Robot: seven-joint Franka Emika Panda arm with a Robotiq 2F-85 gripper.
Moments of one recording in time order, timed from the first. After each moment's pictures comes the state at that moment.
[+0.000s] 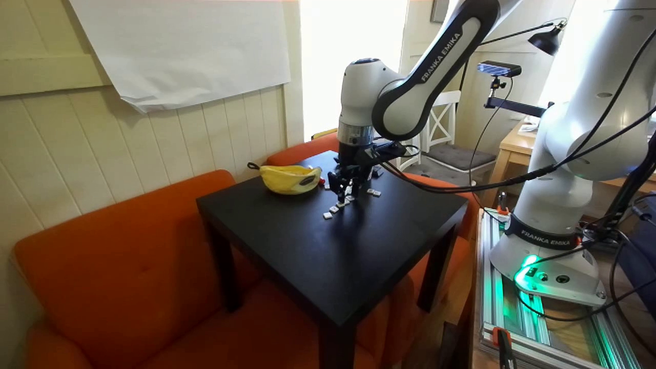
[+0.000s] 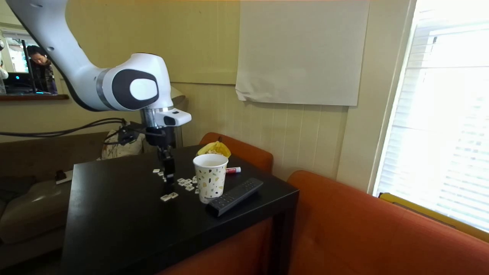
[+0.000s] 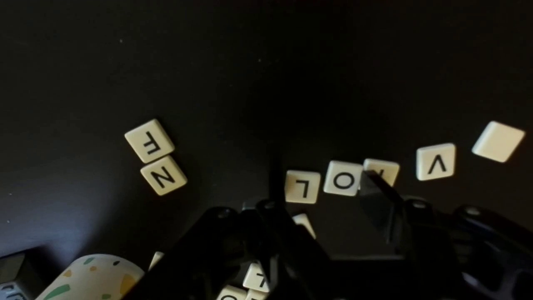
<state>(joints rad) 0.04 -0.06 0.11 -2.62 -0.12 2.65 0.68</state>
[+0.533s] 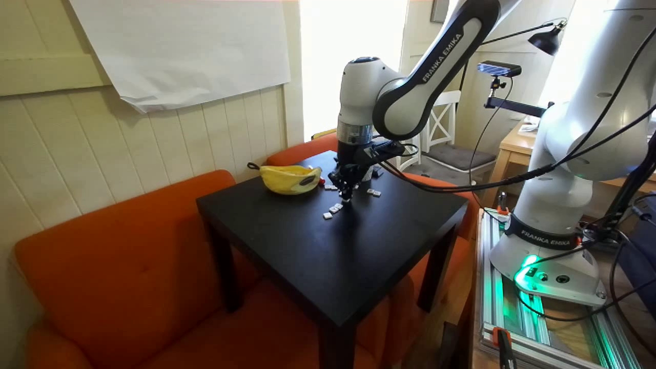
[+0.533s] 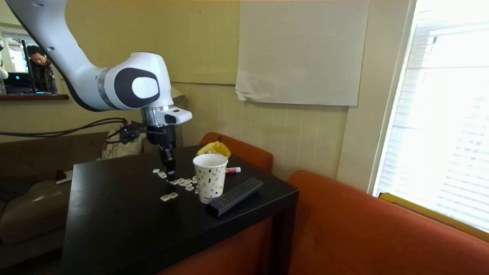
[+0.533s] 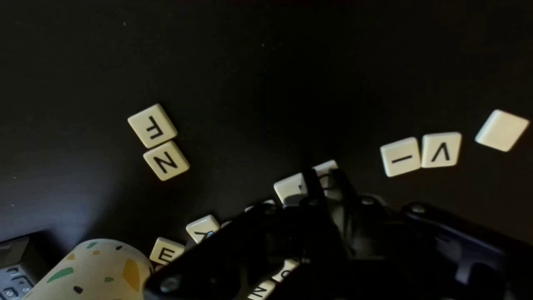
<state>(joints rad) 0.04 -0.06 0.11 -2.61 -0.16 2.65 0.71</state>
